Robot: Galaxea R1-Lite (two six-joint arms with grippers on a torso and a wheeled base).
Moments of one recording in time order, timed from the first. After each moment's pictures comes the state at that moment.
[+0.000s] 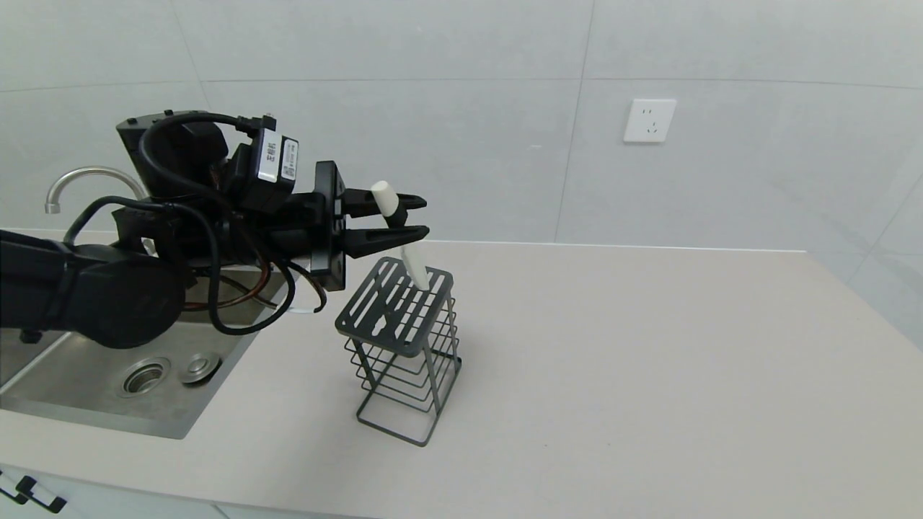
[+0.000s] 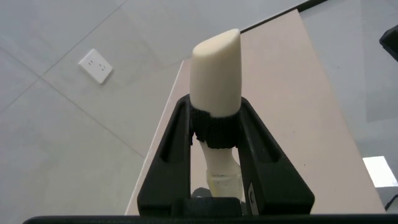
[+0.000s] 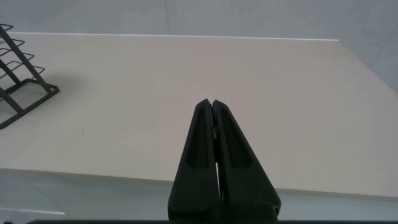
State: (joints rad) left arm -0.33 1.76 -1.02 -0.79 -1.12 0.61; right arm 0.00 0.00 0.00 0.00 0.02 0.00
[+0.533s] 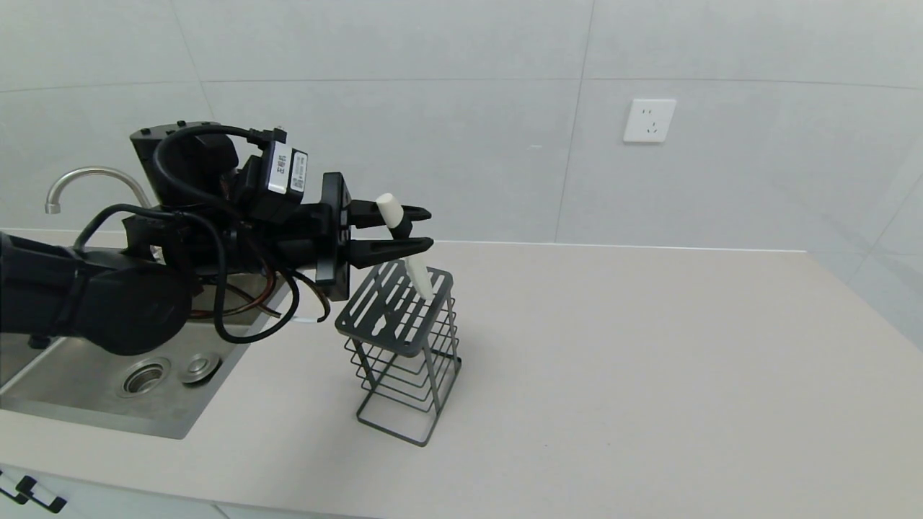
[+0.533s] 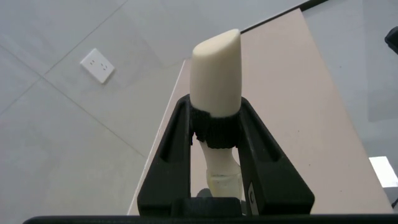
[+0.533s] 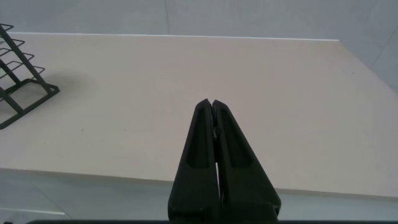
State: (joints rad) left arm -0.33 1.77 -1.00 -0.79 -1.12 0.61; right arm 0.00 0.00 0.00 0.00 0.03 0.00
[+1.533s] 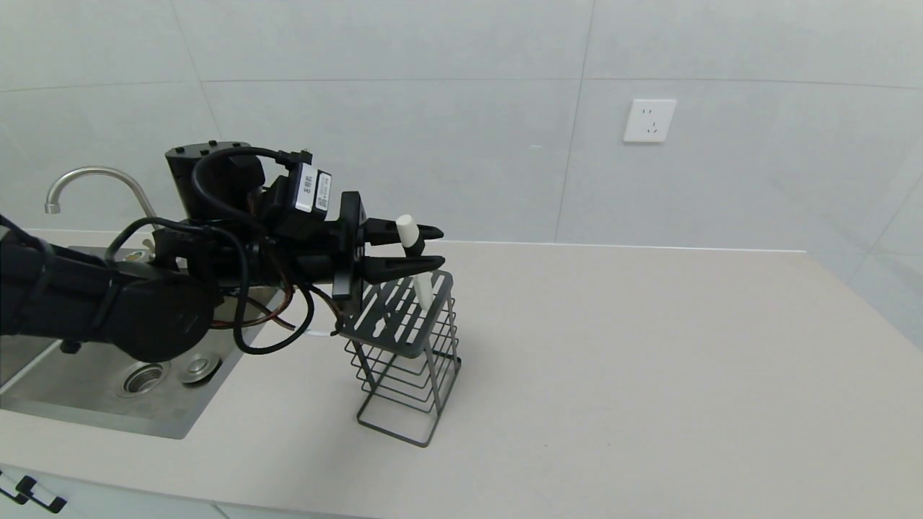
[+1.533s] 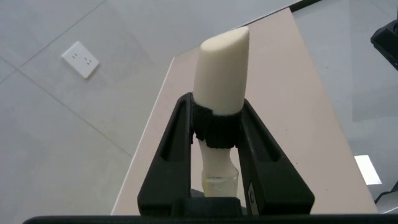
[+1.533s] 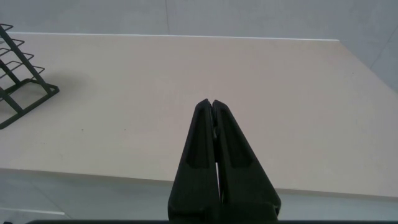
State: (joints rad) left arm -0.36 1.81 -0.98 -0.79 -1.12 0.61; right arm 0.00 0.00 0.00 0.00 0.03 -0.01
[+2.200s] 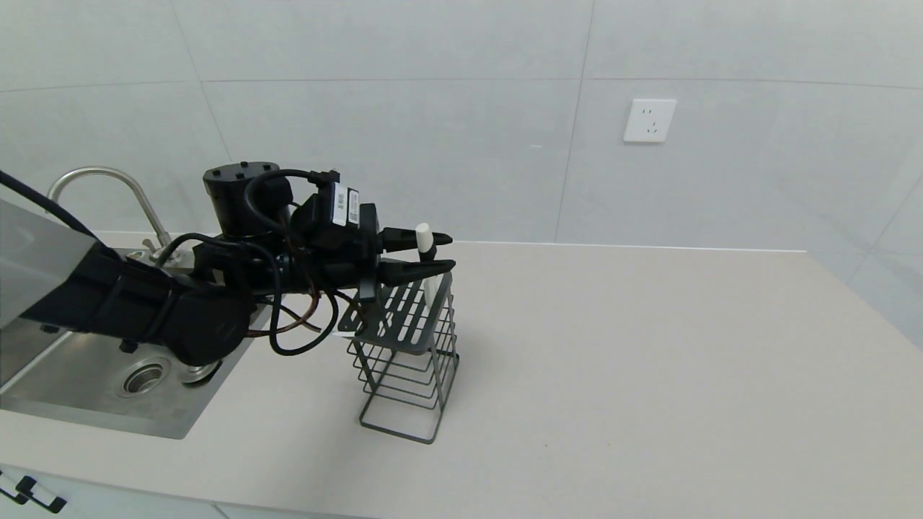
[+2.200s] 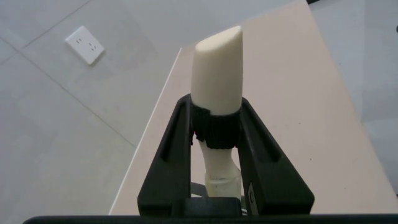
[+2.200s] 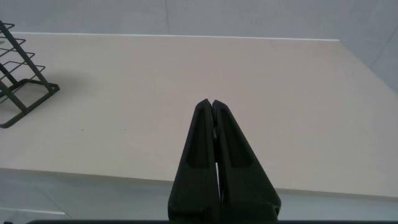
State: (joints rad) left arm -0.37 1.92 -0.99 -0.90 -1.06 0.58; right arm 0.00 0.00 0.00 0.00 0.03 0.00
